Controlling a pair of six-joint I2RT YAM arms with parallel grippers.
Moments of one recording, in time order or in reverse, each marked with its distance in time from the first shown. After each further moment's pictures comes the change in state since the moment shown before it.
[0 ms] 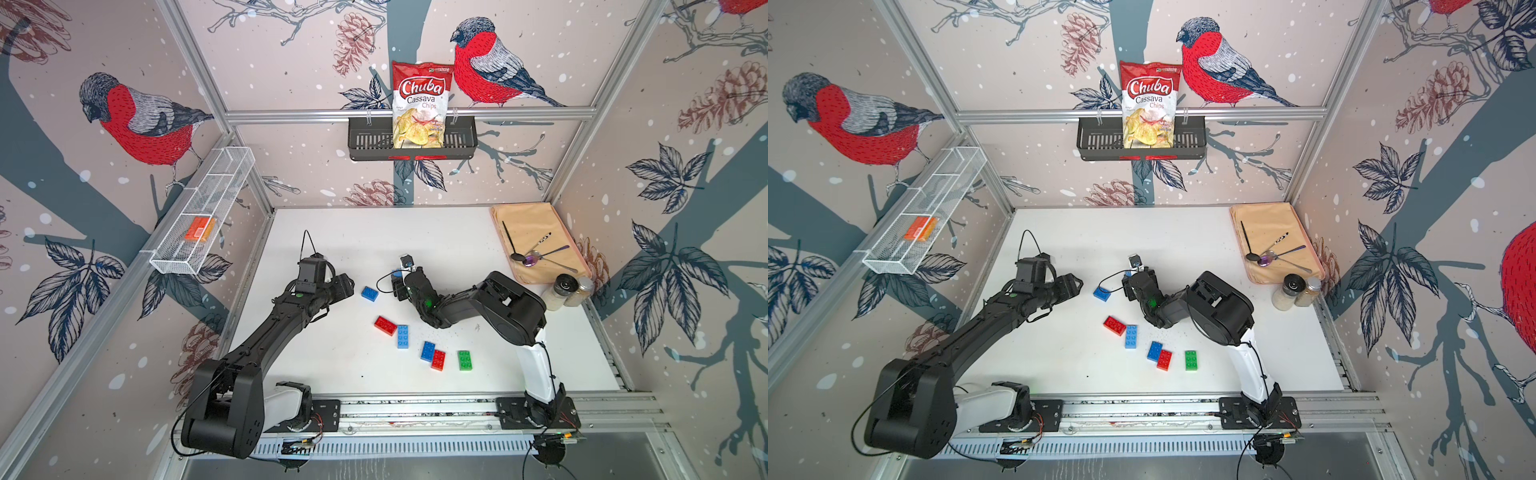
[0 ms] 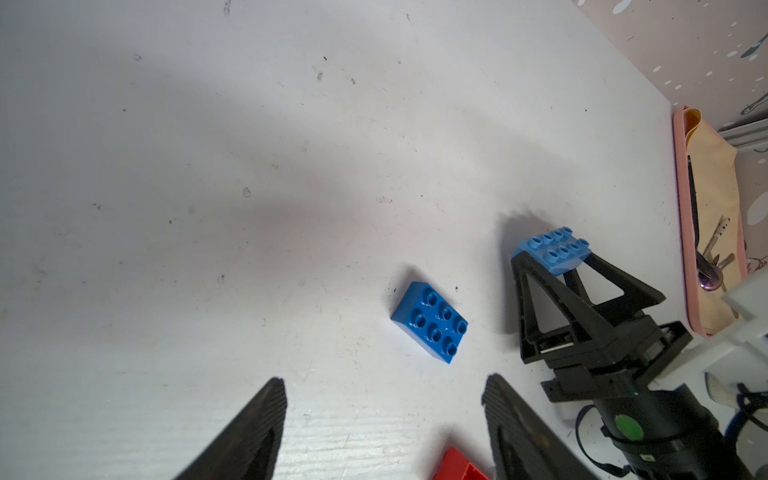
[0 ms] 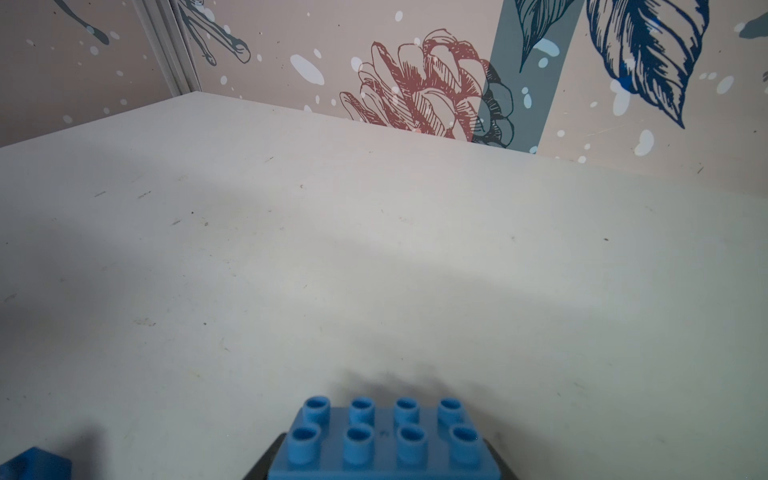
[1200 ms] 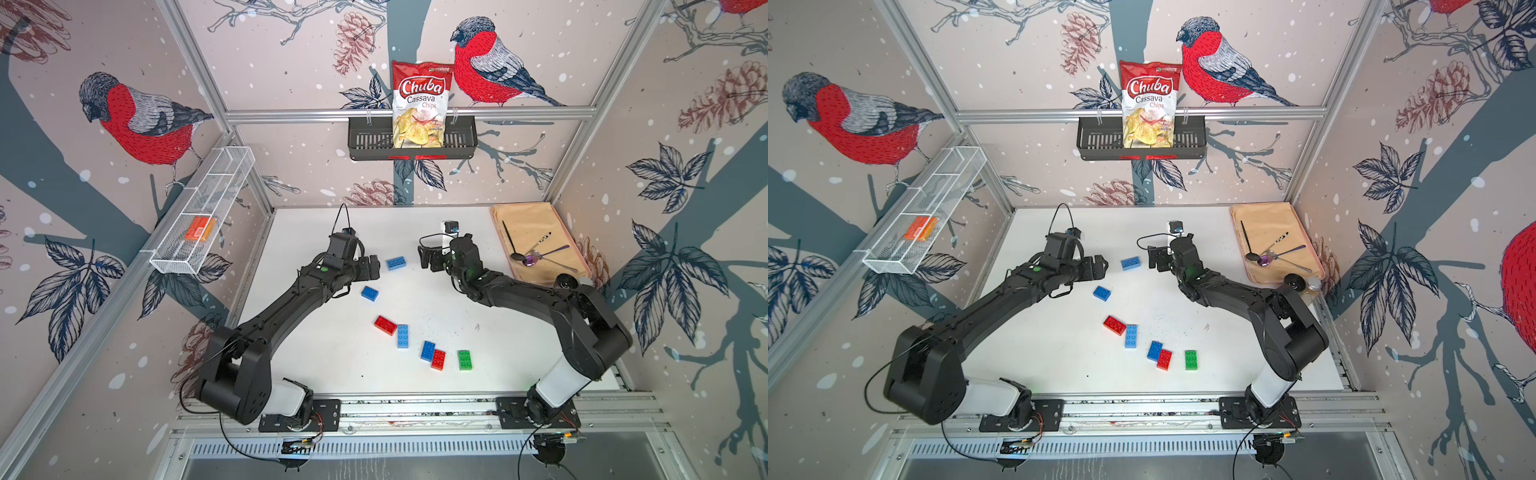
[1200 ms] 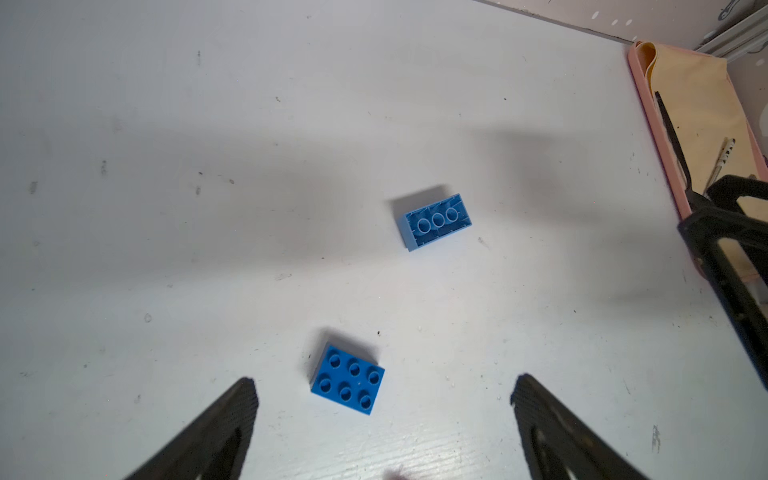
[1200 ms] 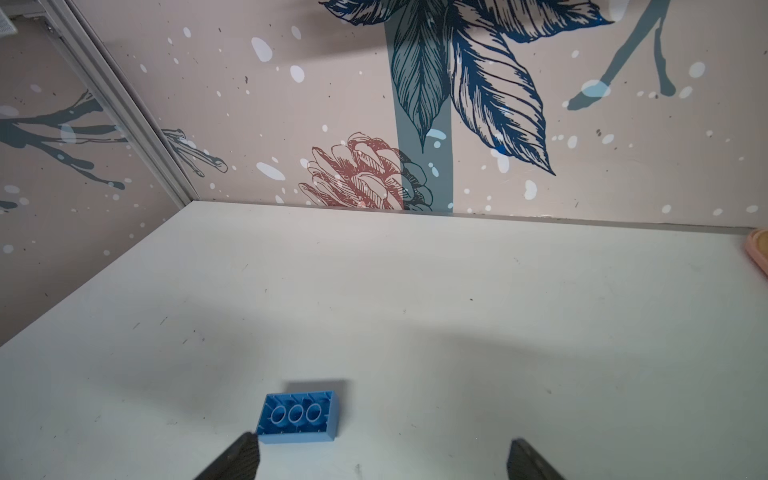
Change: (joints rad) left arm -0.225 0.220 0.364 -0.105 -0.130 0.121; right arm -0.277 -0.497 -0.068 -0.390 -0.265 0.094
